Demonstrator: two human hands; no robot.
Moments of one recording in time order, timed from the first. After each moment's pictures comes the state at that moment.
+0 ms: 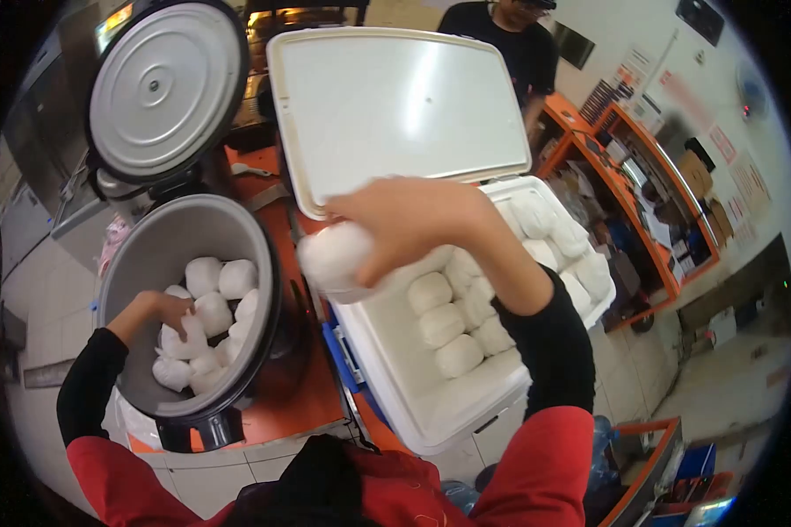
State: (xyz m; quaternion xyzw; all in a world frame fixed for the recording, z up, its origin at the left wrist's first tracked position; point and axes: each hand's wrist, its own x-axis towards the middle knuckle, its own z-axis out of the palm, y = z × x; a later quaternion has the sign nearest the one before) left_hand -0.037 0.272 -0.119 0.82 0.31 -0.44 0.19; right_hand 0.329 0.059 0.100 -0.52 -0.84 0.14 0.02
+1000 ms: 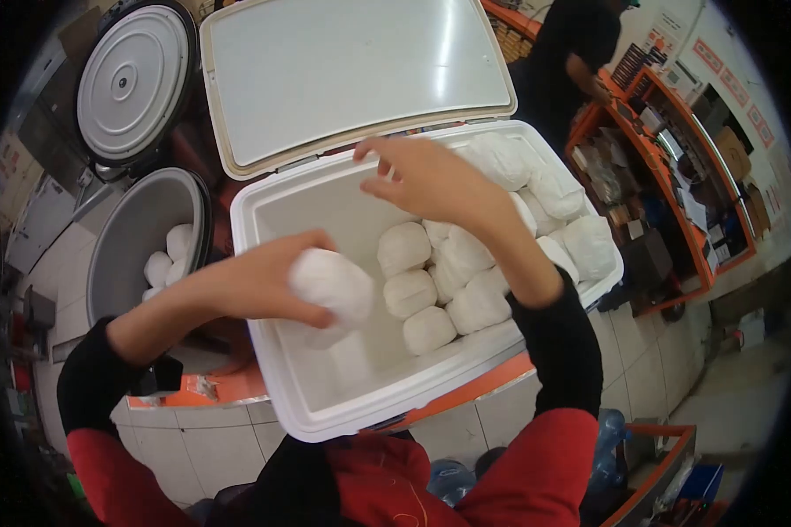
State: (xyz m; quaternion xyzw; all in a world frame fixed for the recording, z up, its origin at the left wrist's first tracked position) left_hand 0.238 0.032 0.029 0.84 0.23 -0.04 0.49; right_hand 0.460 -0.011 0.035 -0.63 -0.73 0.16 0.22
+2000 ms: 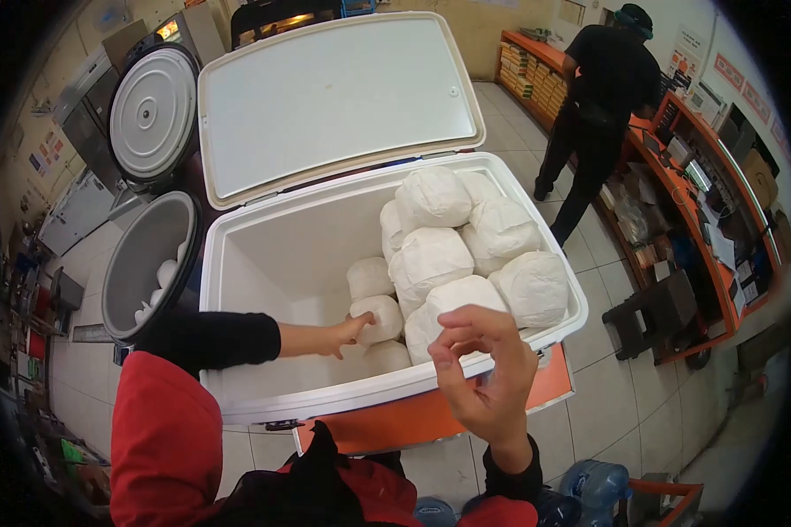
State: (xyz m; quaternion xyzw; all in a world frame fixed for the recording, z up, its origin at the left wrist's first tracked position) left_hand 0.368 -0.019 -0.198 0.52 0.56 -0.16 0.63; right_hand 0.513 -0.208 0.007 -0.52 -0.55 0.12 0.64
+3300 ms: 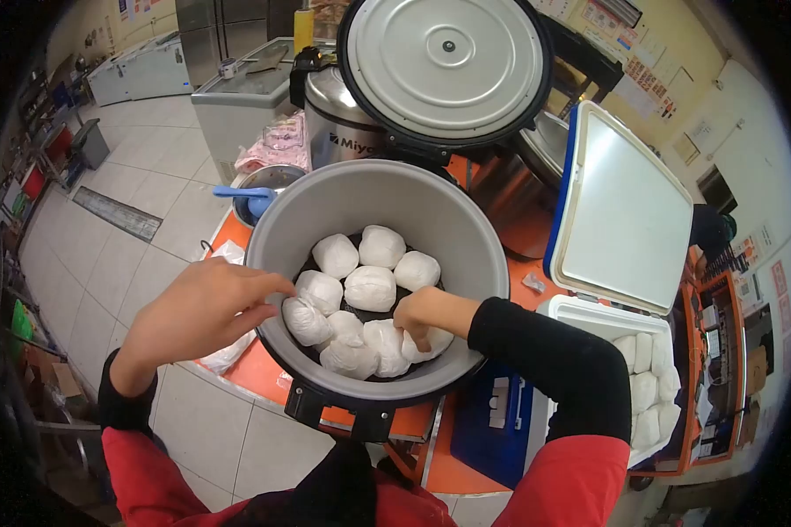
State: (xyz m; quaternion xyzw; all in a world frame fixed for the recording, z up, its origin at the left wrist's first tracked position) left_hand -0.166 0.102 0.054 0.89 0.41 0.11 0.18; right_hand 0.088 0.192 -0.100 -0.25 -0.78 0.17 -0.55
